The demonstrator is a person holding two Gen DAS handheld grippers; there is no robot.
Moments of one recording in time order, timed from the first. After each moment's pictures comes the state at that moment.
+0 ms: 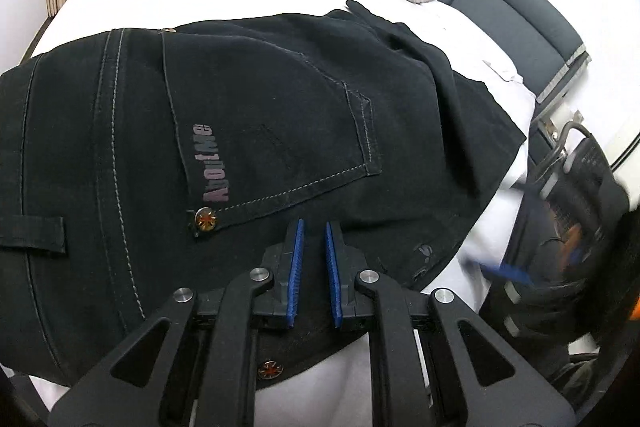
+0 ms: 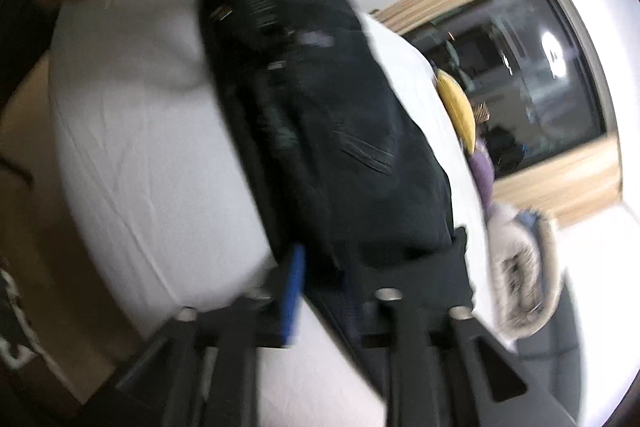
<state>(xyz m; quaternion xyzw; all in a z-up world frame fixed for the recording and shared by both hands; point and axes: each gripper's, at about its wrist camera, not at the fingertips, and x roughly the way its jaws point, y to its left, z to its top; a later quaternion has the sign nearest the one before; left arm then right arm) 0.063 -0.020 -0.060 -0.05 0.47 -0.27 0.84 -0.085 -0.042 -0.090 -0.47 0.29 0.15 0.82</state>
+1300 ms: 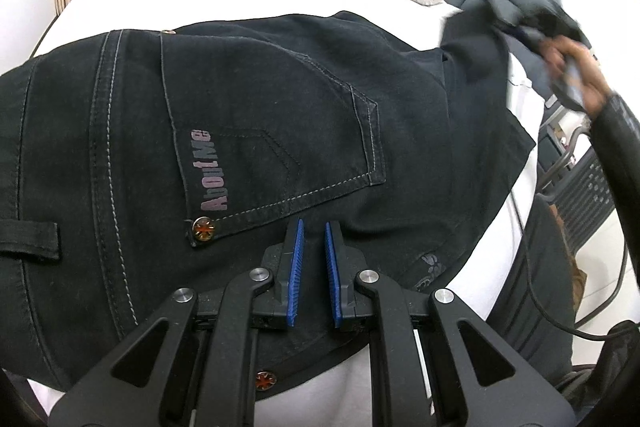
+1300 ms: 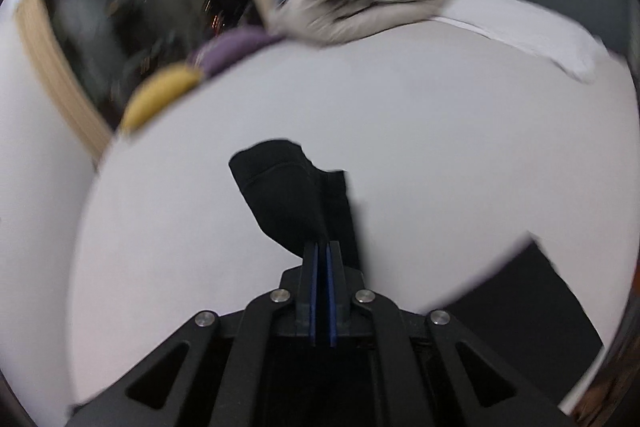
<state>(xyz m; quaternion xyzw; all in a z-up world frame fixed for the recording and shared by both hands) 0.052 -0.019 -0.079 -0.04 0.47 -0.25 0.85 0.113 -0.381 0.052 0.26 0.33 -0.16 0.89</state>
